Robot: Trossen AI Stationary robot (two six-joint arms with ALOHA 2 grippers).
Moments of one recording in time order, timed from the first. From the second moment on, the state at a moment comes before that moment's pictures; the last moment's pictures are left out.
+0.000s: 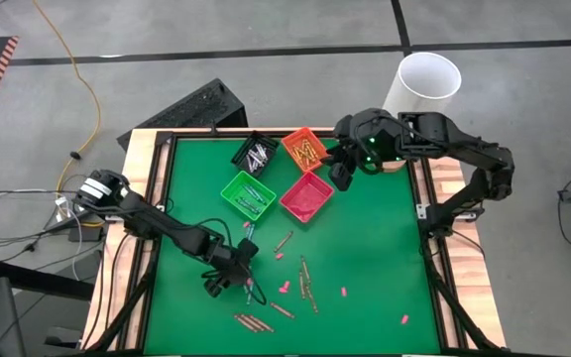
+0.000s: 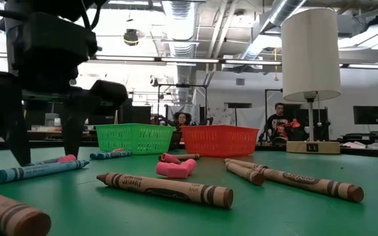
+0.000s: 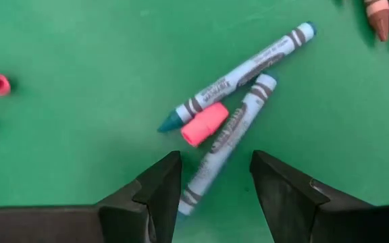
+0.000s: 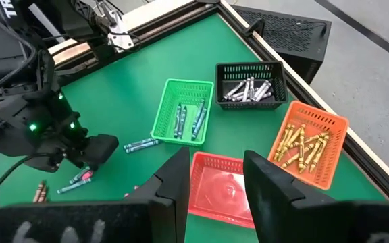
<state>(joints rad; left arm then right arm) -0.38 1.62 0.75 -0.14 0.07 0.32 -0.08 1.44 1.94 -1.18 0.21 0.38</state>
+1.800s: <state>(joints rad) -0.16 1.14 0.93 0.27 -0.36 0.14 0.51 1.31 1.78 -0.82 0.83 0.23</state>
